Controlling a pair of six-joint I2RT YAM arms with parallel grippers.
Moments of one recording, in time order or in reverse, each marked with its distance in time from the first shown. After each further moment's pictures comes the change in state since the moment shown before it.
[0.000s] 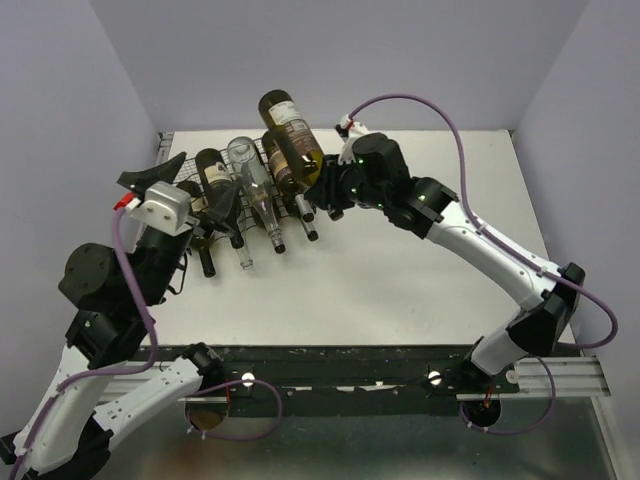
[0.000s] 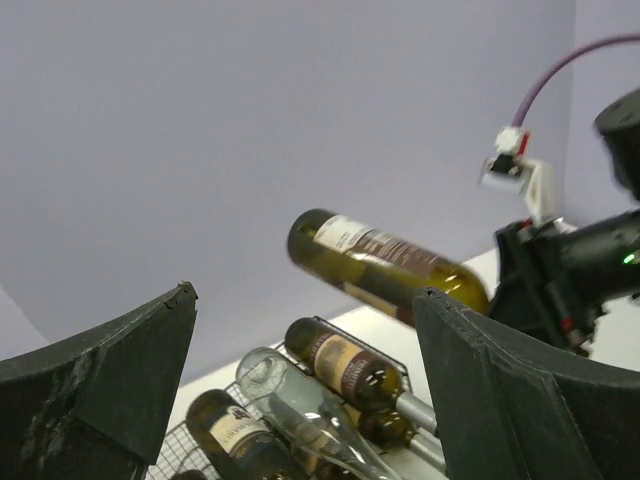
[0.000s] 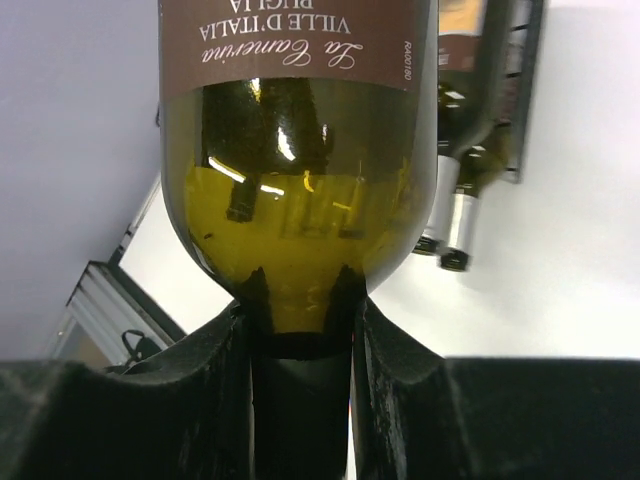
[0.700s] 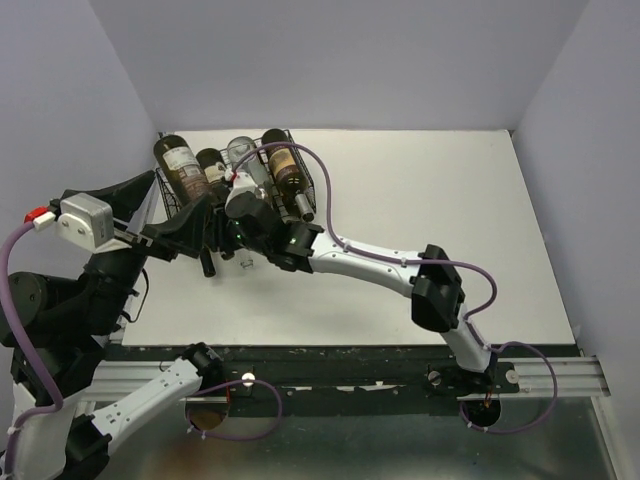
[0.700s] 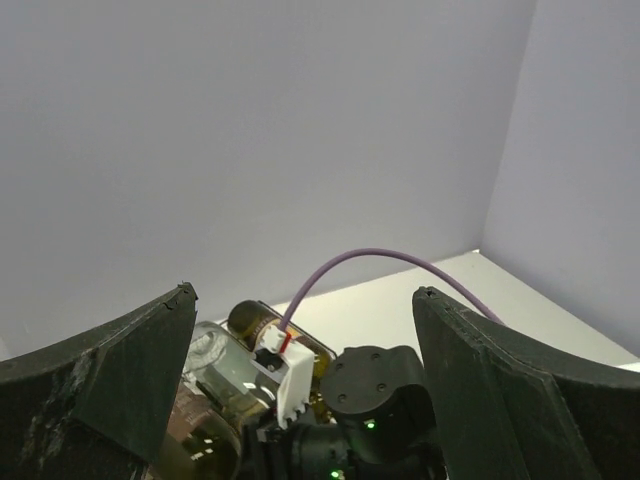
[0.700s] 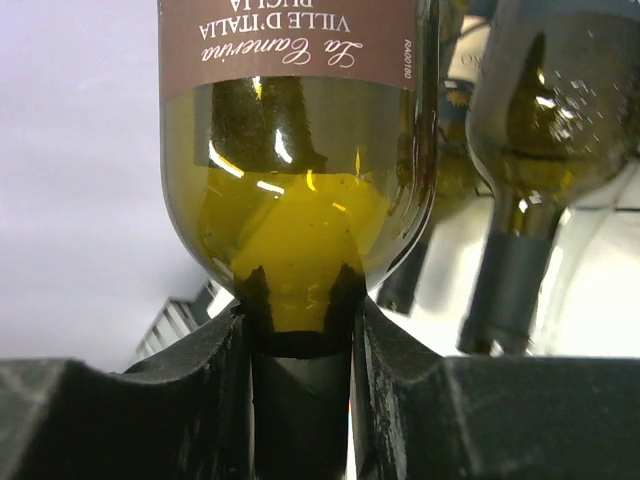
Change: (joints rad) left arm 0.000 -0.063 0.223 -0.266 -0.016 -0.273; right arm 0.357 0.575 0.301 0.354 0.171 0.164
